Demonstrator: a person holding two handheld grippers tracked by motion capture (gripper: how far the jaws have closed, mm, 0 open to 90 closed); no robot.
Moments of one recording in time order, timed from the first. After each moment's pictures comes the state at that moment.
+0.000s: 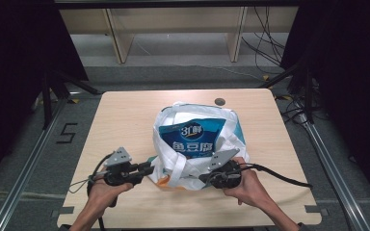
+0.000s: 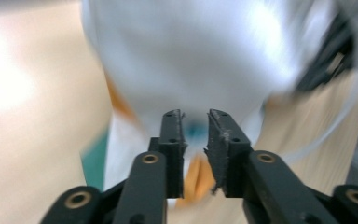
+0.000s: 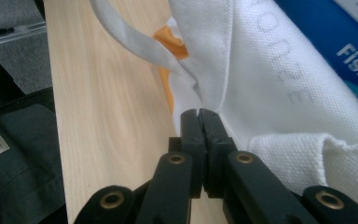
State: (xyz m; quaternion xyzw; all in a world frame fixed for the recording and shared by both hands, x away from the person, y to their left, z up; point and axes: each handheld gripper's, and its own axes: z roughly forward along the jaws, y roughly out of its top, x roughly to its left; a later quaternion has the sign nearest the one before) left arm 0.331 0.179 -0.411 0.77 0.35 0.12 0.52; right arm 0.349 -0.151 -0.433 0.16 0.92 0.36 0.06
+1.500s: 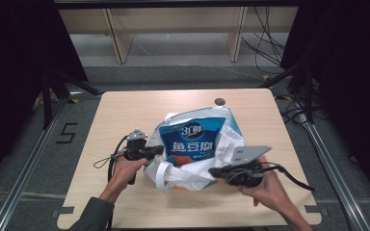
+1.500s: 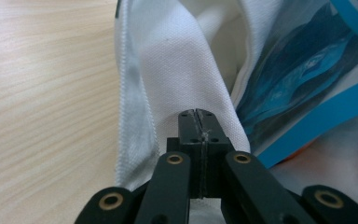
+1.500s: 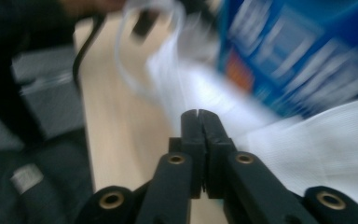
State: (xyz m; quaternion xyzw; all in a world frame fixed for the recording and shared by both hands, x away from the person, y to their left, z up) left arm 0.417 0.150 -0.464 0.77 0.42 0.10 0.47; right arm 0.332 -0.196 -0.377 0.17 0.86 0.47 0.10
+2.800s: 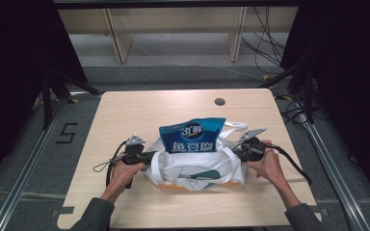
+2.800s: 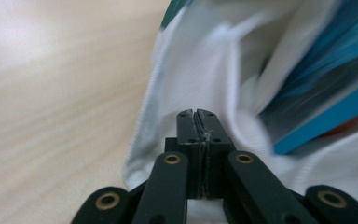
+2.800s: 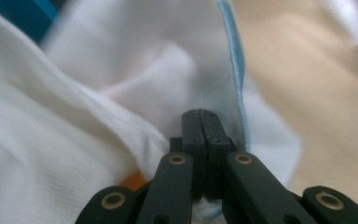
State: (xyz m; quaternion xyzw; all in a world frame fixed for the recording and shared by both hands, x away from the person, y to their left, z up) left arm 0.415 0.168 -0.479 0.77 0.43 0.10 0.46; right arm 0.436 -0.247 -0.471 0.36 0.87 0.31 0.13
